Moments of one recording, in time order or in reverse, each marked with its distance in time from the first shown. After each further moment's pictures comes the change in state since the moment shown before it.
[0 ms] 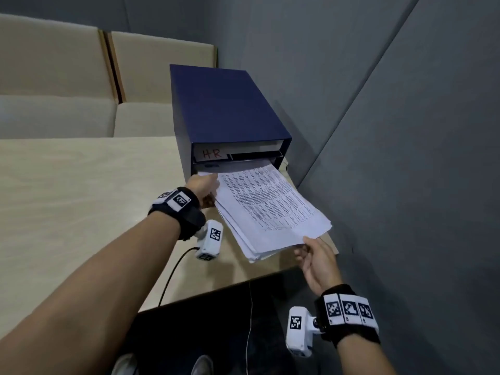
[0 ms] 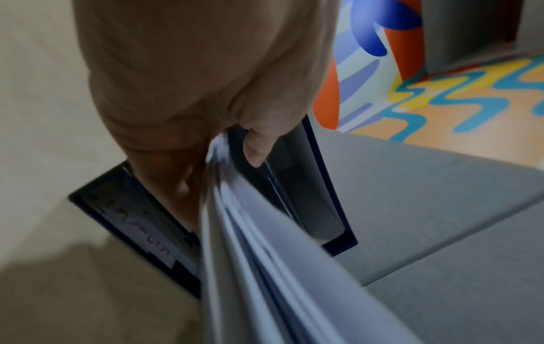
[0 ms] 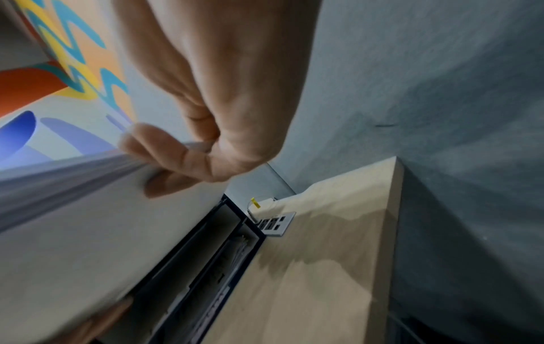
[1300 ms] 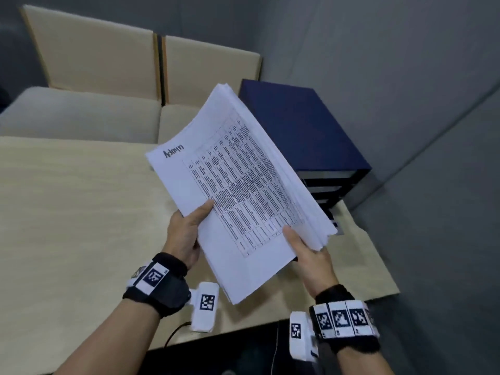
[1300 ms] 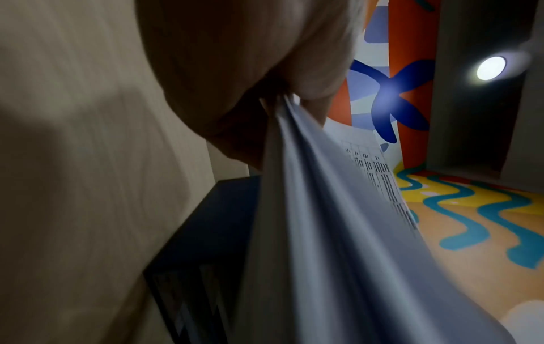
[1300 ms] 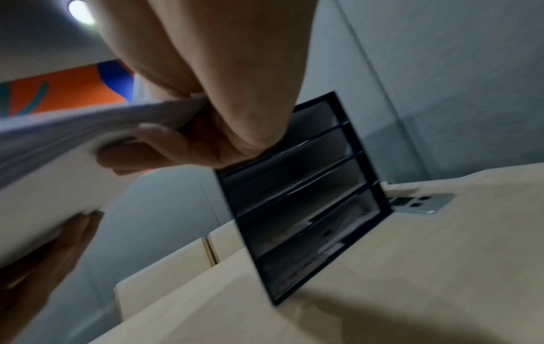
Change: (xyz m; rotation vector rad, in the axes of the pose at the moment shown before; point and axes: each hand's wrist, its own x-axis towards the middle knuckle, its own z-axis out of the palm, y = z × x) left_hand -0.045 -0.033 -0.174 -0.582 -0.078 0.260; right_hand -0.026 0.051 0.181 -0.431 -0.332 -0.221
